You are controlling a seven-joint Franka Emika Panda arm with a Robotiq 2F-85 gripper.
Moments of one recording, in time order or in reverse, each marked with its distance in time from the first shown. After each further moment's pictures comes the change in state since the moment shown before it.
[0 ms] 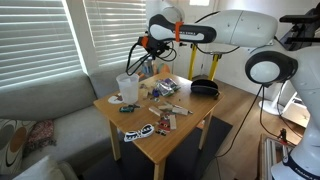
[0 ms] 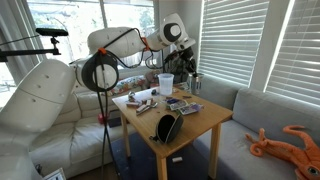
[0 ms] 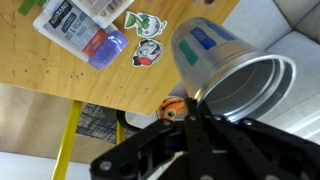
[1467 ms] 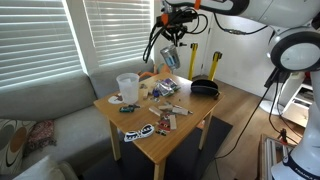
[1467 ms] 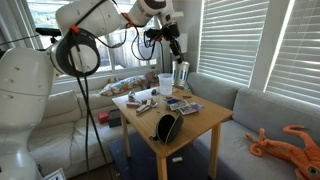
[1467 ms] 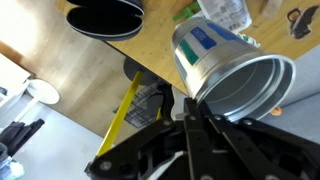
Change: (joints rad) arm 0.085 -0.215 -0.014 -0.022 -0.105 -0.467 -0.216
